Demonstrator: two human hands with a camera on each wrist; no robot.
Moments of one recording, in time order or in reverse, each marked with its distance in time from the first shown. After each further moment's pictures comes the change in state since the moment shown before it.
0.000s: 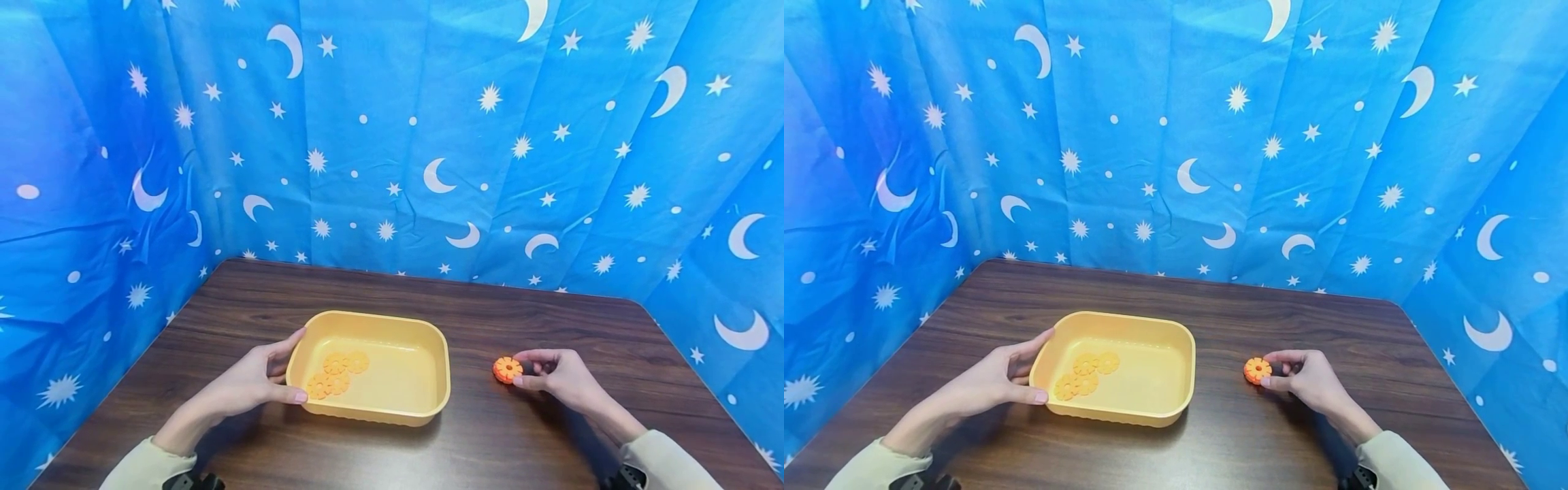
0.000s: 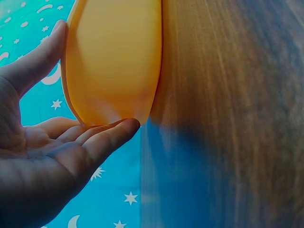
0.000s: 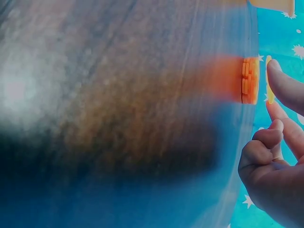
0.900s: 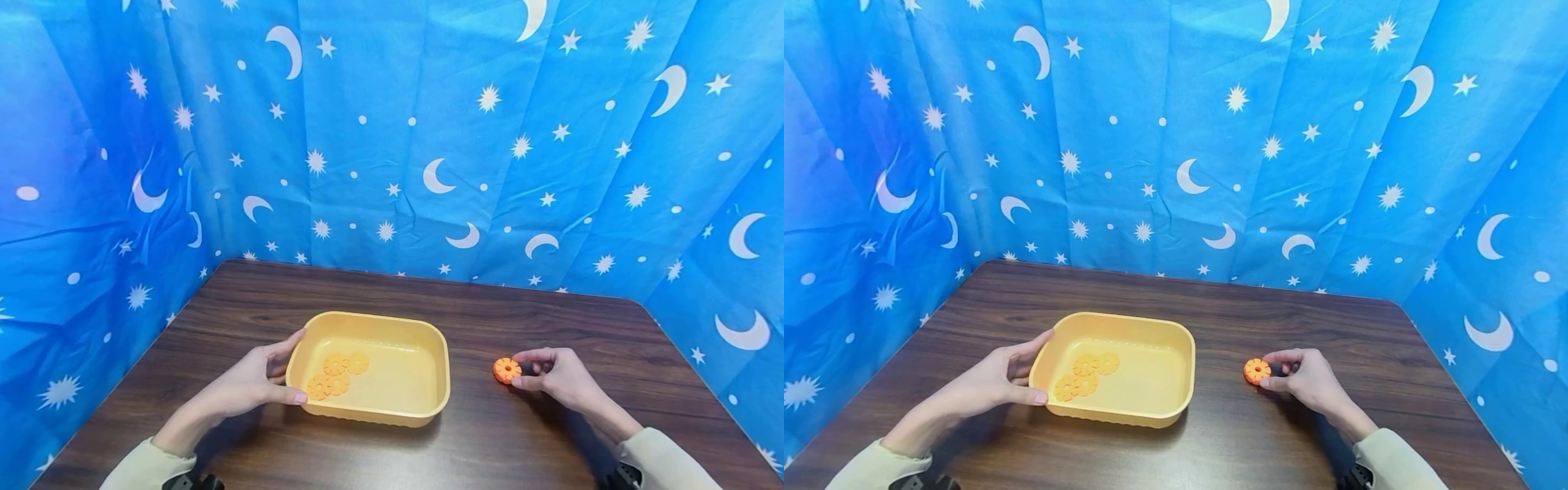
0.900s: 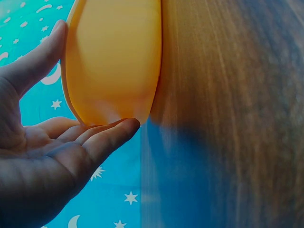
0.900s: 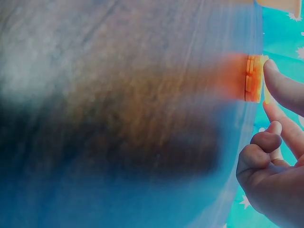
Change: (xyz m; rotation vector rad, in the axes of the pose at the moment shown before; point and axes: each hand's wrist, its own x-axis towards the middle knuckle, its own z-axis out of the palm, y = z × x) left_hand -0.001 0.001 0.000 0.007 0.003 0.005; right_hand 0.005 0.005 0.002 -0.039 0.011 -0.015
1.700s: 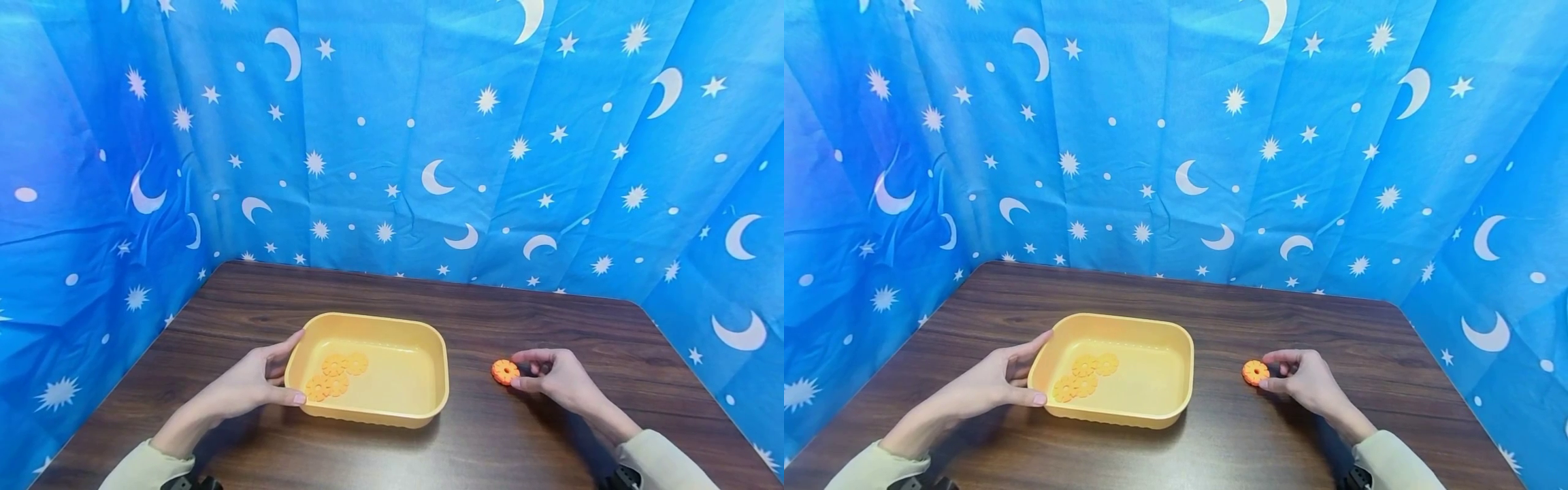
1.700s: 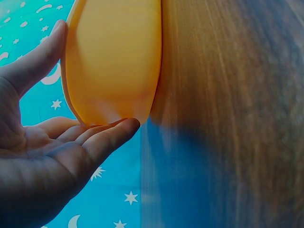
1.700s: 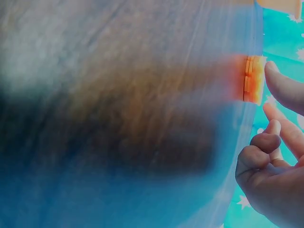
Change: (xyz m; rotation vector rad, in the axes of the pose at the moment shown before) left_hand 0.001 -0.001 0.000 0.000 -0.001 0.017; right_hand -0.003 -0.004 -0.001 0.030 -0.010 -0.011
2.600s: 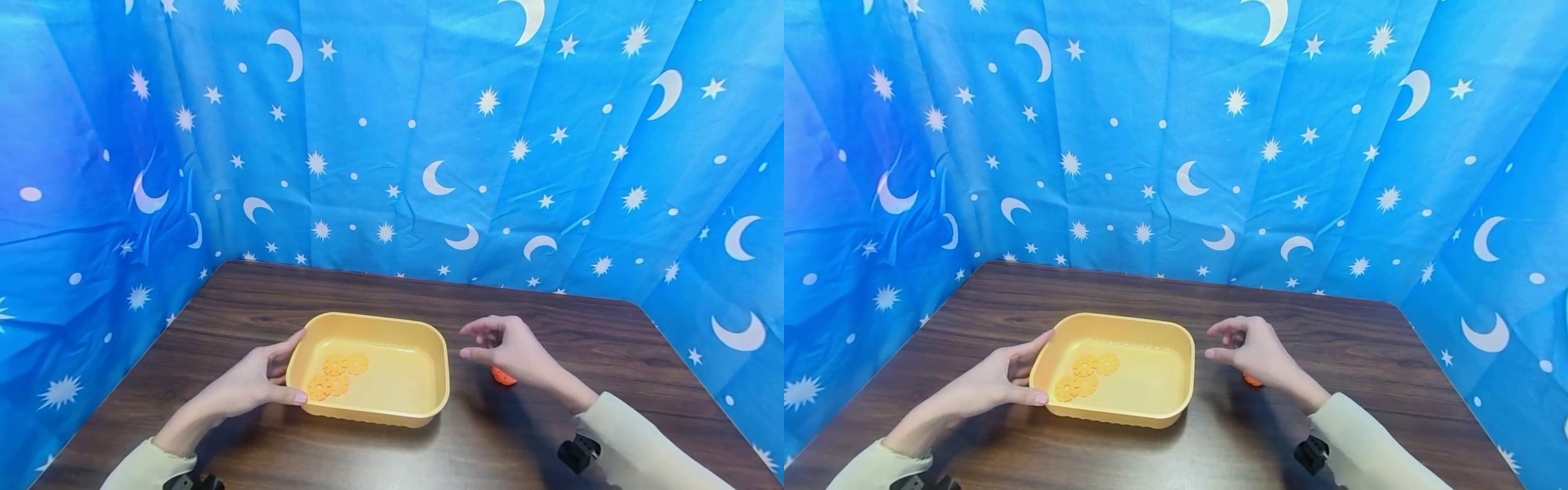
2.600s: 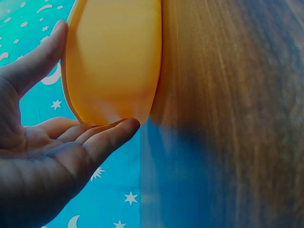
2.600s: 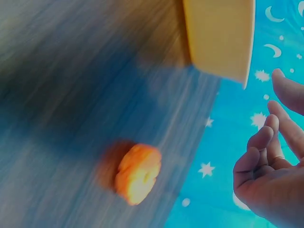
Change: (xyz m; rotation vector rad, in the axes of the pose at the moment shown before) left_hand -0.001 0.000 -0.001 -0.013 -0.008 -0.002; right_hand 0.019 -0.095 0.029 -0.063 -0.056 -0.289
